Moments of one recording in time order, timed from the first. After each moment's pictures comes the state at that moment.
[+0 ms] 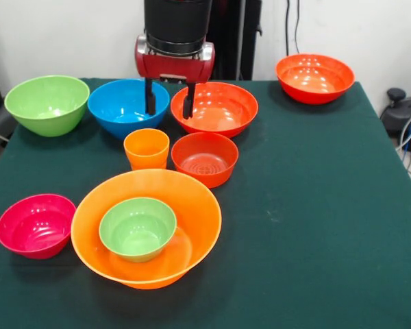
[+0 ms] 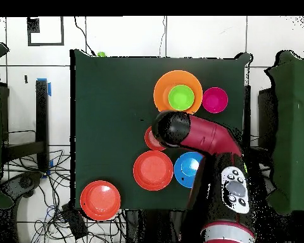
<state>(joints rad) -0.27 -0.65 -0.10 1.65 -0.01 0.58 1.46</state>
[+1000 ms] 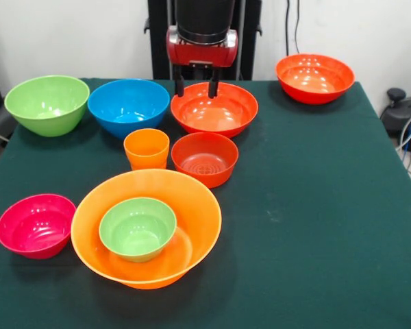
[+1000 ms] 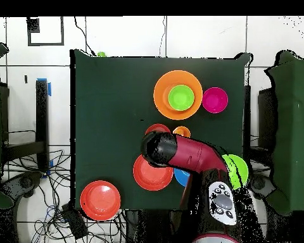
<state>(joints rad) -0.24 -0.69 -0.10 1.79 -0.01 0.57 1.46</state>
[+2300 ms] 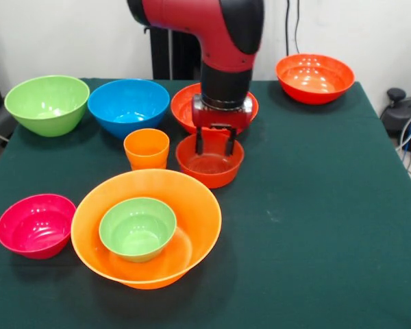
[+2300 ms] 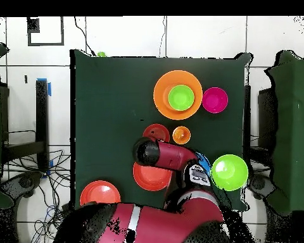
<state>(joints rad) -0.20 -0.42 -0.06 1.78 0.00 0.18 1.51</state>
